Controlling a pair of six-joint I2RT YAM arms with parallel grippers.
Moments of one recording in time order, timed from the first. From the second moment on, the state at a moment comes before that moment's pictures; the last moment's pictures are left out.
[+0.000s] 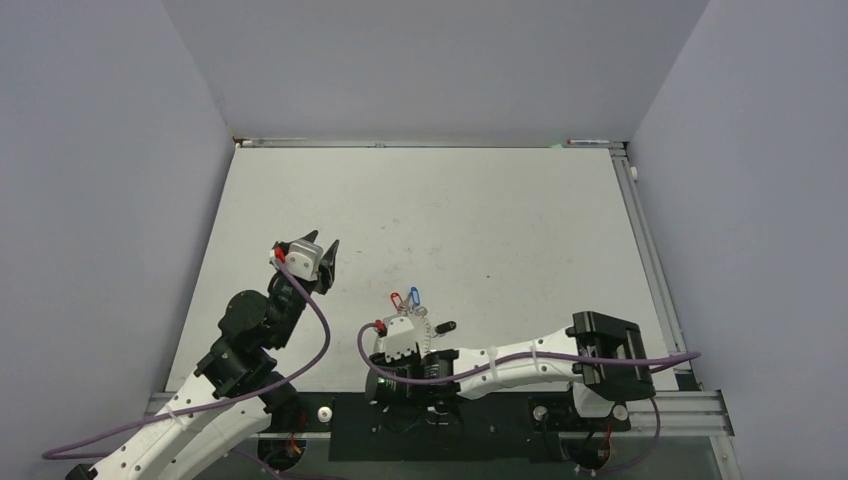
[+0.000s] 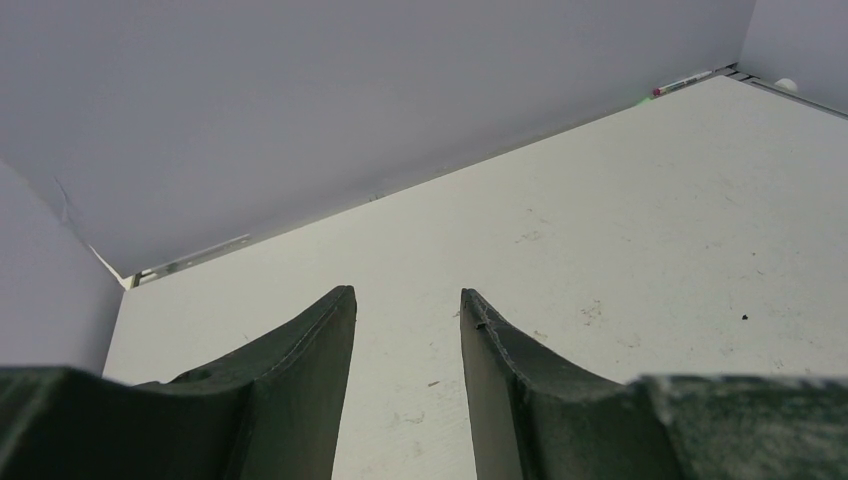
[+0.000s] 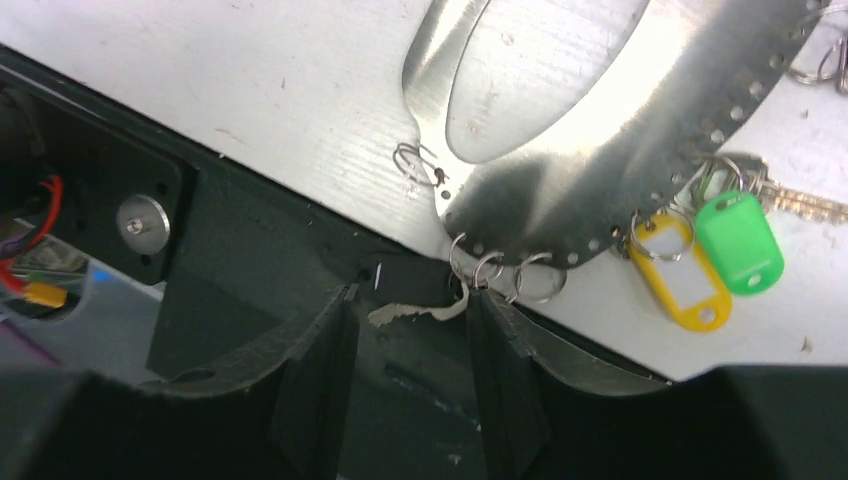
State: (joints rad) left arm -0.74 0.47 0.55 0.06 -0.38 0.22; right arm 1.57 1.70 1.11 -0.52 0.45 1.09
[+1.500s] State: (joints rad) left arm -0.74 0.46 0.55 0.05 -0.34 0.22; right arm 1.56 1.84 1.14 -0.56 0.60 1.43
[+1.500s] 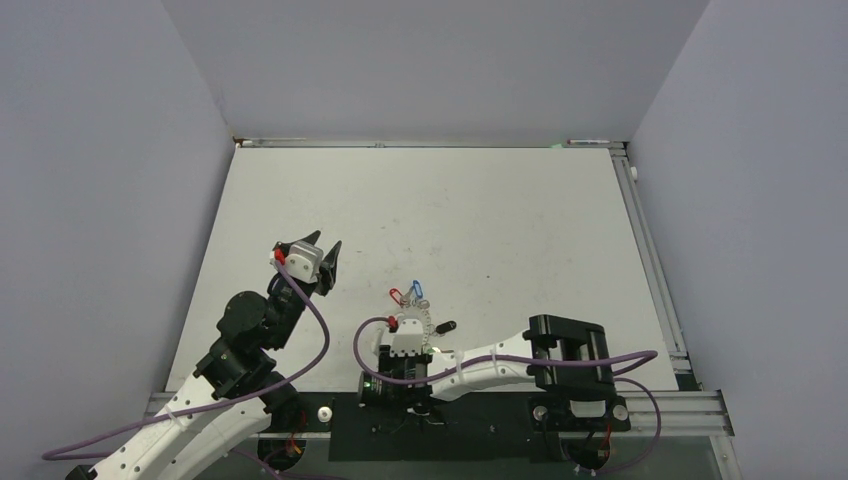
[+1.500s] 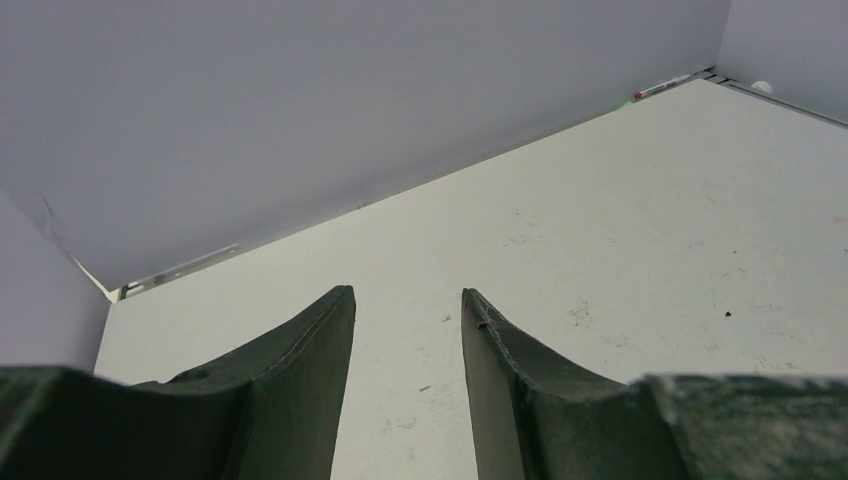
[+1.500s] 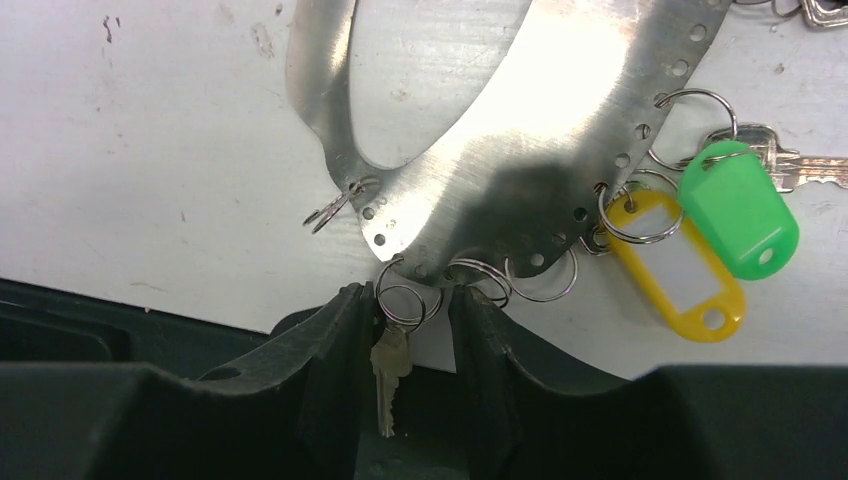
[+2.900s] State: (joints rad) left arm -0.74 0.42 0.55 0.06 -0.17 0.22; right arm 1.57 1.51 1.10 -0.59 0.57 0.81
